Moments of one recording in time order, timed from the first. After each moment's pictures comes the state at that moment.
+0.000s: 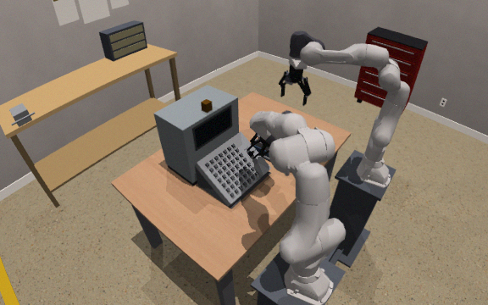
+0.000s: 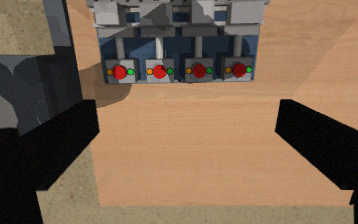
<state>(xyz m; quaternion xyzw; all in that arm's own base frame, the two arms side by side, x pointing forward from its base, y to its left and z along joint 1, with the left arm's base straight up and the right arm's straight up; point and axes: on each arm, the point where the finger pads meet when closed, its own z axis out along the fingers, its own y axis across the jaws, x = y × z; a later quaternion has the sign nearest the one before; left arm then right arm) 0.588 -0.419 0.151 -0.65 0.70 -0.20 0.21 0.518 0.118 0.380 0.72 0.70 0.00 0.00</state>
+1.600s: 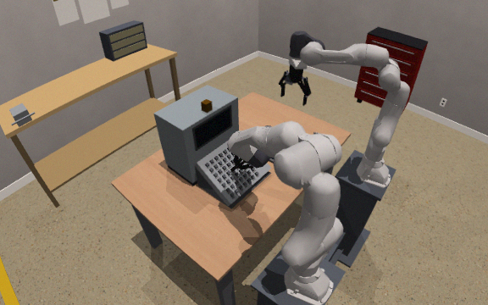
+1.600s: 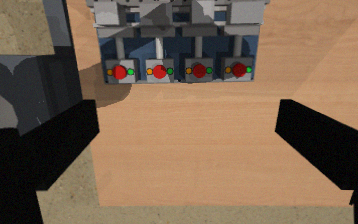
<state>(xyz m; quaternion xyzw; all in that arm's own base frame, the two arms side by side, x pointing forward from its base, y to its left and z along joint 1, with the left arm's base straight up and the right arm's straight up) 0.583 -0.253 0.155 -0.68 0.68 -0.20 0.20 0.518 0.118 0.380 0.72 0.70 0.00 0.00</state>
